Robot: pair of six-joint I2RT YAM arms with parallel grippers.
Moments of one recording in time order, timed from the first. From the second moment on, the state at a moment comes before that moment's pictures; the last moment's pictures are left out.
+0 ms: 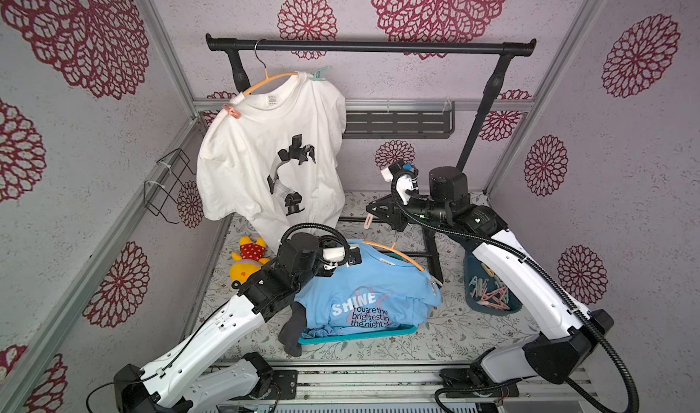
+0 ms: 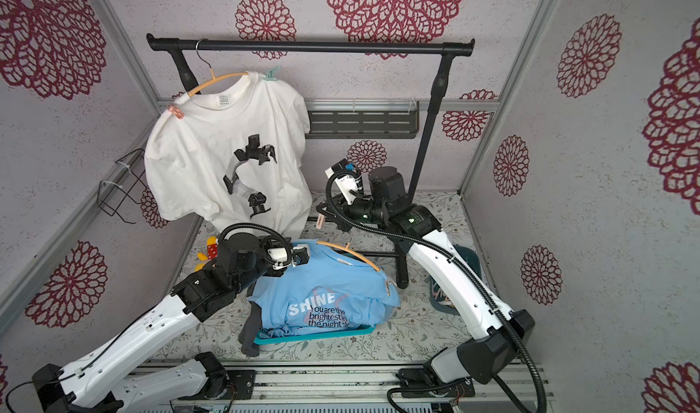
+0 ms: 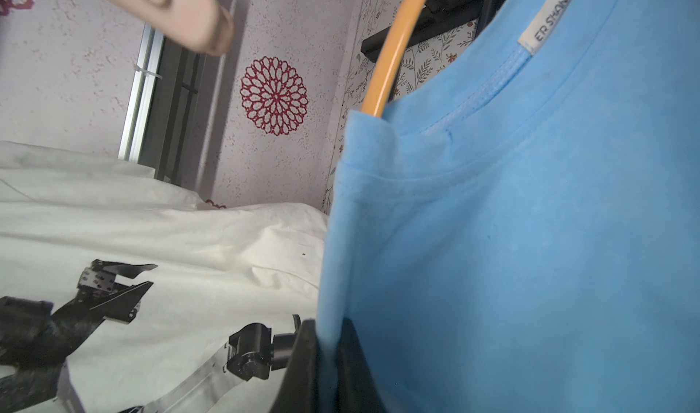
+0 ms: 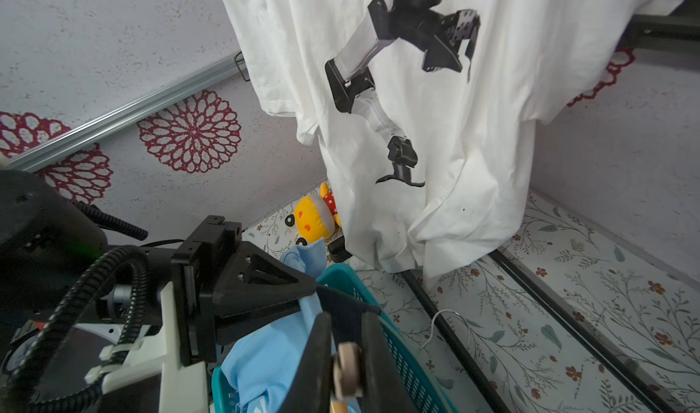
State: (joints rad) left arm -0.73 1.04 0.98 -0.34 -0.23 1.05; right arm 0.61 1.46 1.65 -0.54 -0.57 0.09
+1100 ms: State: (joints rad) left arm -0.73 1.01 0.91 -0.24 -0.17 1.11; right arm 0.74 1.53 1.64 -0.59 -0.50 0.07
